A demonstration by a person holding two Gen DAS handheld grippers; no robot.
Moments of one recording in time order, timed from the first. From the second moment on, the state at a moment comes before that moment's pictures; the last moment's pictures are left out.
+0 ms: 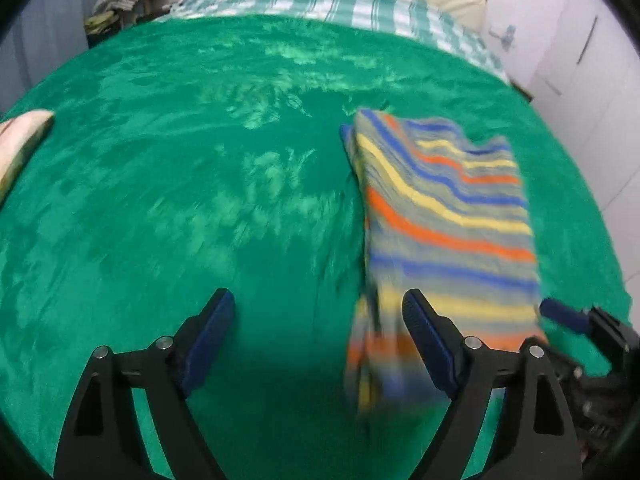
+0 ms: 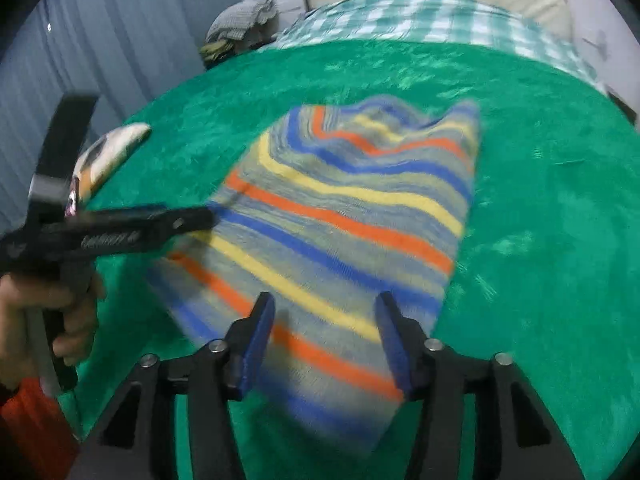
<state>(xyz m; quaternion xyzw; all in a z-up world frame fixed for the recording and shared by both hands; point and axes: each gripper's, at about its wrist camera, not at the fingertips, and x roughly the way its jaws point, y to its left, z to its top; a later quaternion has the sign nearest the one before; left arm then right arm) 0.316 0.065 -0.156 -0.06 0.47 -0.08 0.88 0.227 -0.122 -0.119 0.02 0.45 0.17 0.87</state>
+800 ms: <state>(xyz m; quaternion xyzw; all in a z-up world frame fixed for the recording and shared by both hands) 0.172 0.007 -0.216 0.07 0.45 -0.09 0.89 0.067 -0.120 -0.169 -0.04 0.48 0.01 0.88</state>
